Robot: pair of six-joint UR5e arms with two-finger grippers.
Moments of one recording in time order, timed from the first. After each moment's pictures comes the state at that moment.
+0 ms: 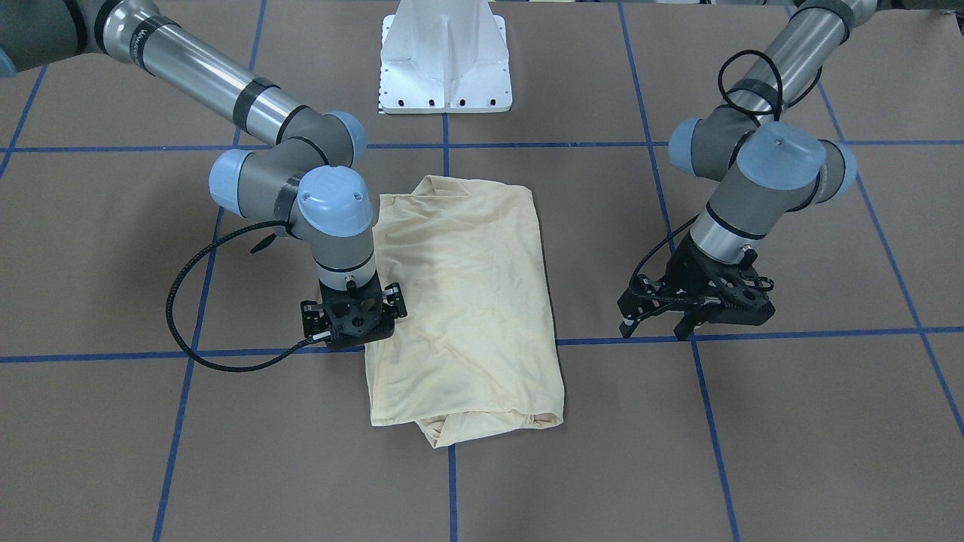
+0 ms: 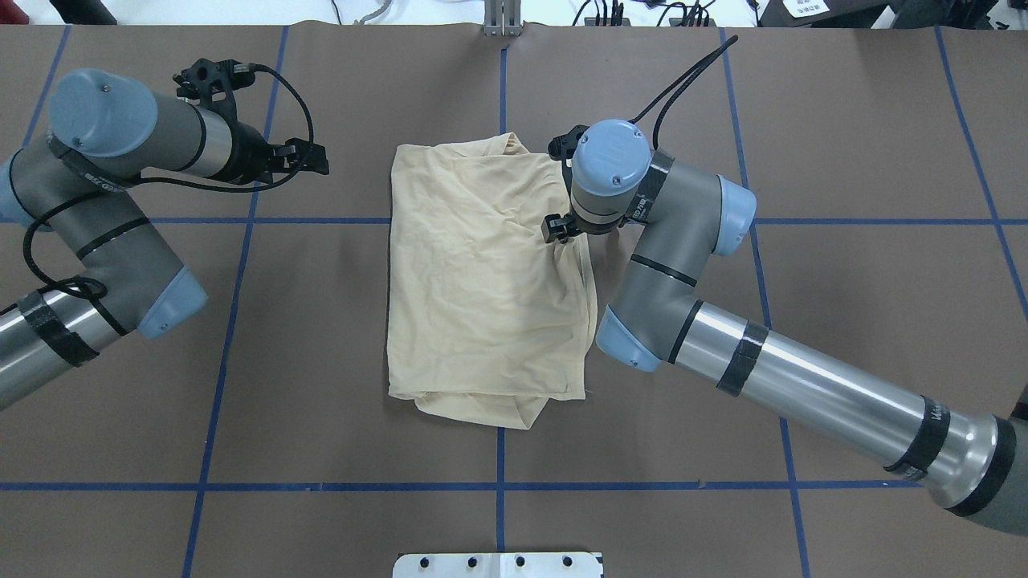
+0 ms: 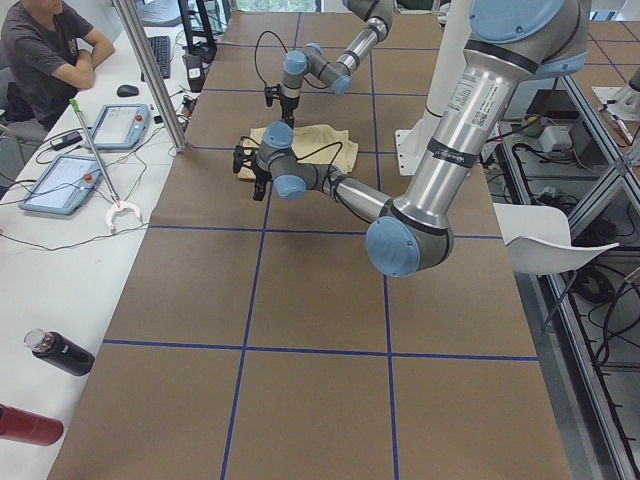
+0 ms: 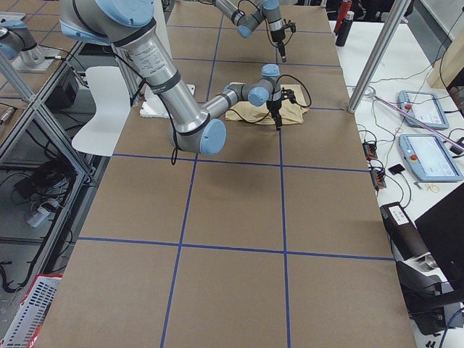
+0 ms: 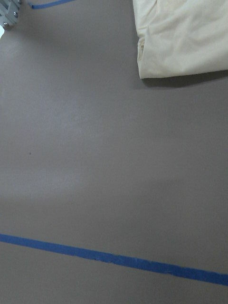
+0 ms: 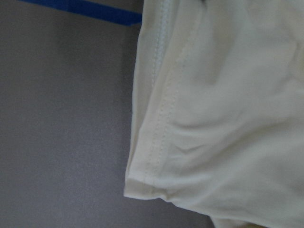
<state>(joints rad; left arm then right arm) -0.84 -2.02 -1.47 -2.29 -1.93 -1.16 0.64 -0.82 1.29 -1.33 1.79 0.85</state>
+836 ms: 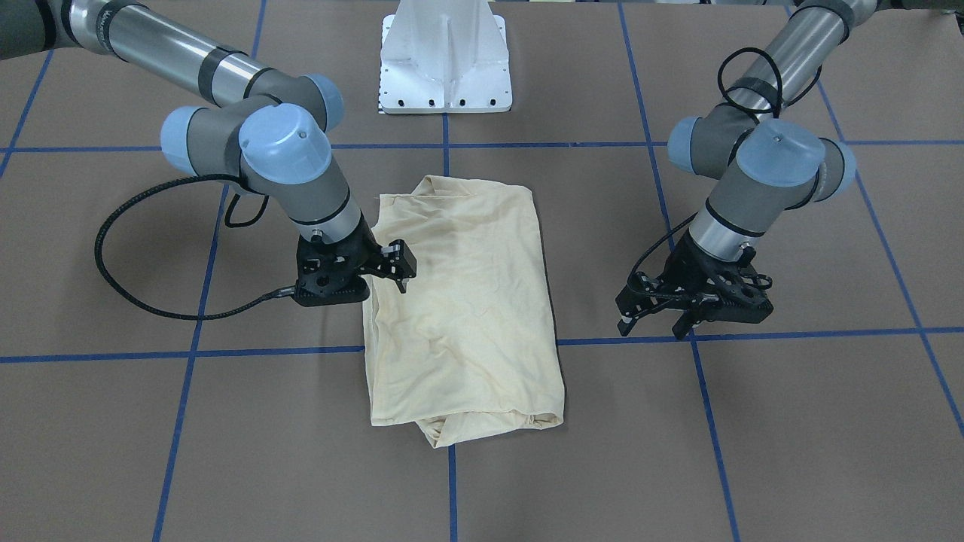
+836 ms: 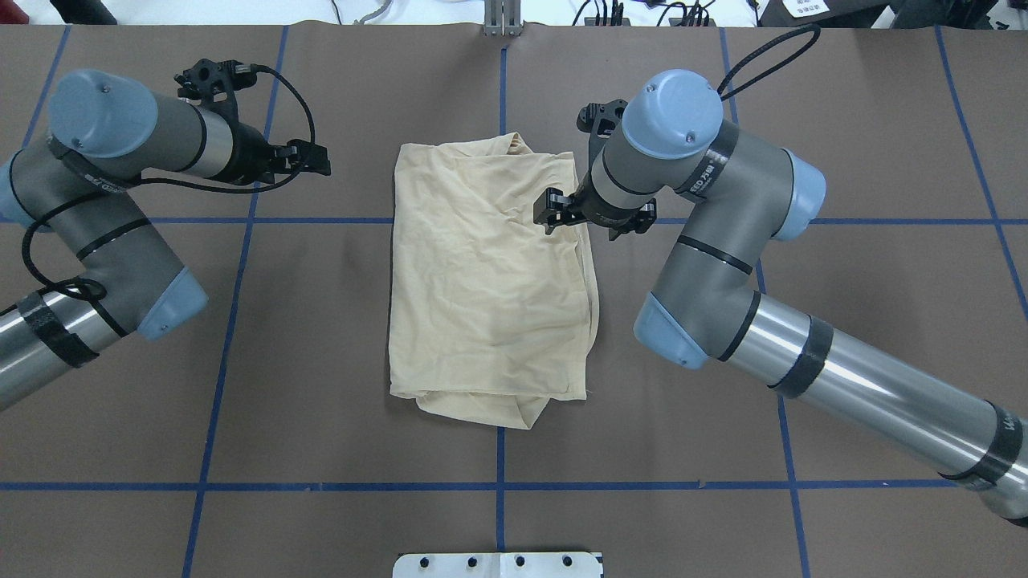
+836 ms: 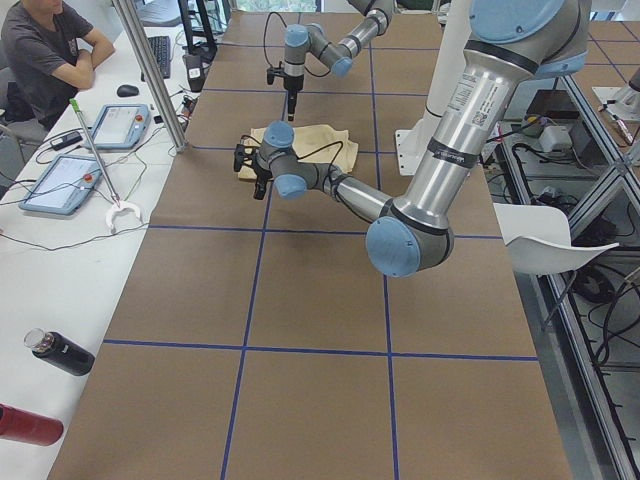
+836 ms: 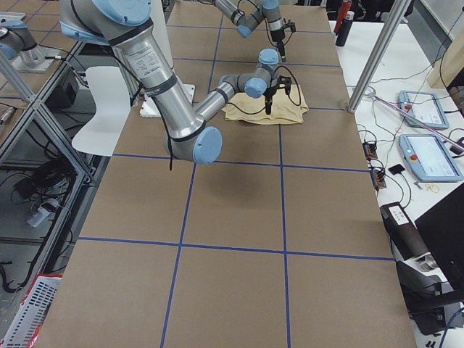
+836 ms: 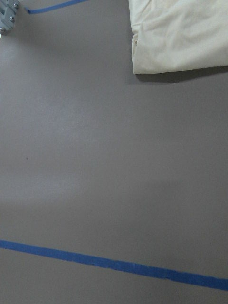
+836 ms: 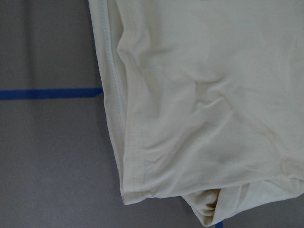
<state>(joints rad) -0.84 -2.02 -1.48 -2.29 -1.93 -1.16 0.67 -0.93 1.57 -1.32 1.99 1.26</state>
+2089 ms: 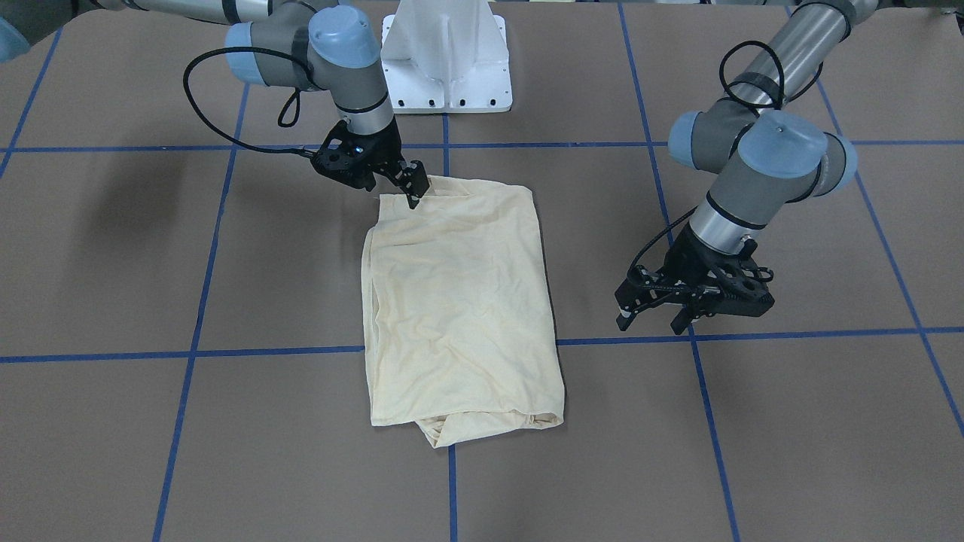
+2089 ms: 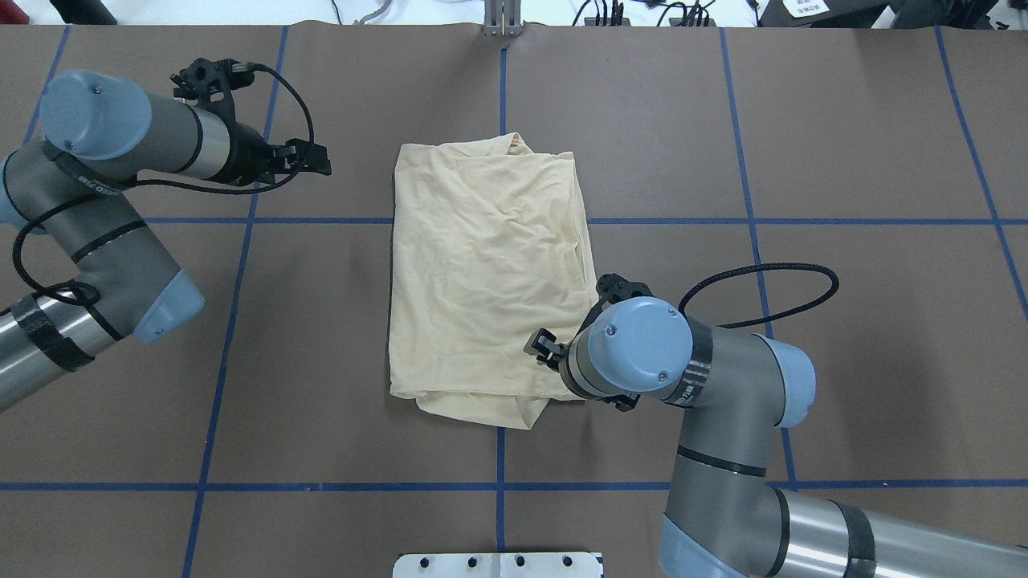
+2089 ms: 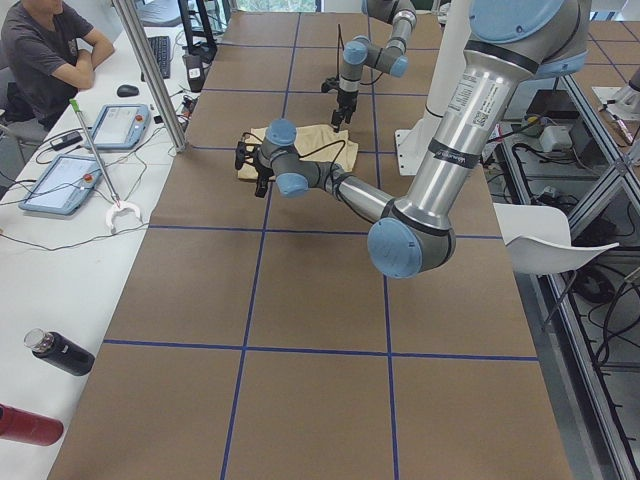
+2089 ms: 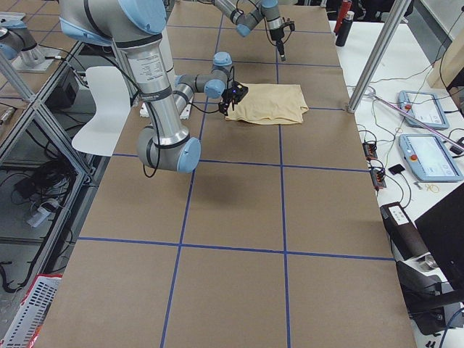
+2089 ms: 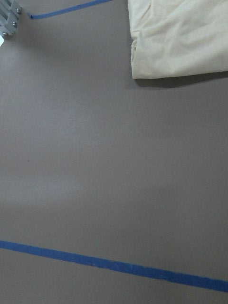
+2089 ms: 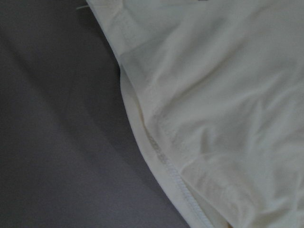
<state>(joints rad) -0.84 -2.01 -1.50 -2.29 -1.93 -1.17 0.35 -1.08 1.81 -1.44 1.72 1.88</state>
